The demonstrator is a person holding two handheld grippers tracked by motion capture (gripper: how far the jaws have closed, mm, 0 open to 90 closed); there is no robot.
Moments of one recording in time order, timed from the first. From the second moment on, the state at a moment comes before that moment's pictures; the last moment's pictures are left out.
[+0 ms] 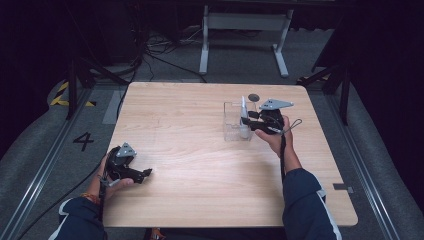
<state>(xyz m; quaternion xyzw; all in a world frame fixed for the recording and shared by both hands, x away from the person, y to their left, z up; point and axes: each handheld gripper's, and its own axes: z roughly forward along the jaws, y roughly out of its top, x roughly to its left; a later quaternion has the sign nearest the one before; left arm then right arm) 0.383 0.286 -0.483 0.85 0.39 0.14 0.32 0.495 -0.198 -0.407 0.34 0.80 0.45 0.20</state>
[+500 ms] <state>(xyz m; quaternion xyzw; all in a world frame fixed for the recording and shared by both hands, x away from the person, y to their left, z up) 0.383 0.285 -0.483 0.85 0.39 0.14 0.32 0.490 -0.193 -0.400 0.34 0.80 0.43 0.23</state>
